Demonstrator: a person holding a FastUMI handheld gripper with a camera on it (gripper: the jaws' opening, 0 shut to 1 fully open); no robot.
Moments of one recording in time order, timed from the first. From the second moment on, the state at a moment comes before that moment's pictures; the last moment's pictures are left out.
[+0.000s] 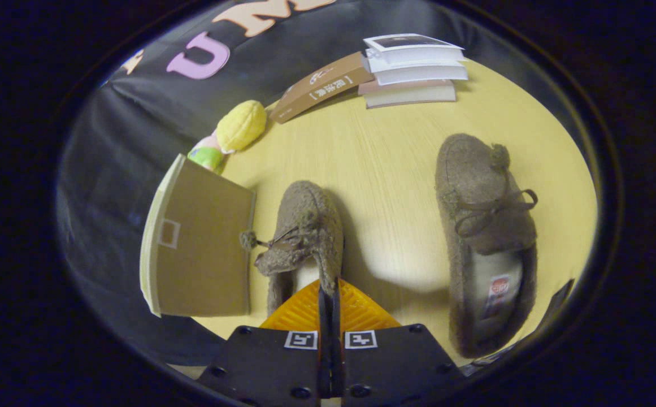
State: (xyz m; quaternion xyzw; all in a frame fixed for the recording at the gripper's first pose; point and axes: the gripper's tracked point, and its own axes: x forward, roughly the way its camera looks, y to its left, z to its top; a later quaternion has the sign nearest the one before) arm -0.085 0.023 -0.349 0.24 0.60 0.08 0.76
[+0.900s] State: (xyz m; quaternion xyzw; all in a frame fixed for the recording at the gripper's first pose) arm -0.026 0.097 -0.213 0.34 0.52 0.10 0.78
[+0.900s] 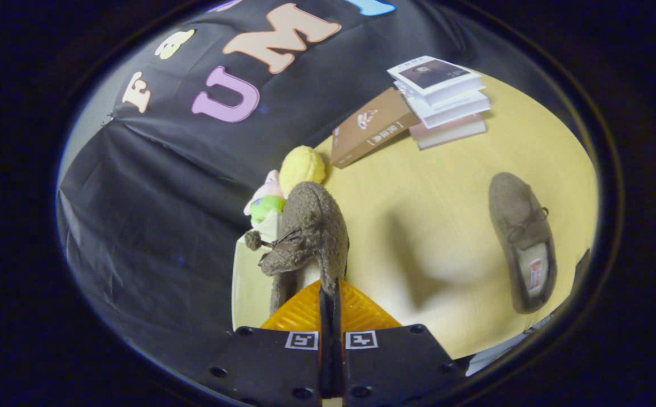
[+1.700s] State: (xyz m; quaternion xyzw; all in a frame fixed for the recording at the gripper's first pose) arm -0.023 0.253 -0.200 0.30 0.53 0.18 0.77
